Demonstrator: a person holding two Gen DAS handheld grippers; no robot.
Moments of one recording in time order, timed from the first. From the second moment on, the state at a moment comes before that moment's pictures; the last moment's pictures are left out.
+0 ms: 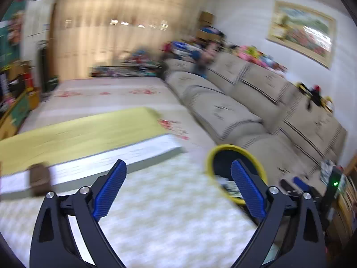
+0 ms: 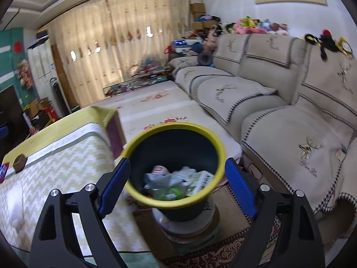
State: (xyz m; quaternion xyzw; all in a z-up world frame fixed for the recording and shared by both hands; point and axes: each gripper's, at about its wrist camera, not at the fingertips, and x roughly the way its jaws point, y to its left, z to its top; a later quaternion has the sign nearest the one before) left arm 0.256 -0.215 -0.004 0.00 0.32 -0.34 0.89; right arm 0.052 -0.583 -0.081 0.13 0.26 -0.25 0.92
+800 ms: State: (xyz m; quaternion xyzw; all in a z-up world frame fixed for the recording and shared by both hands) left arm 0.298 0.077 -0.076 -0.09 0.27 -0.08 0.96; right arm 0.159 -0.341 -0.086 -0.01 0.37 0.09 0.92
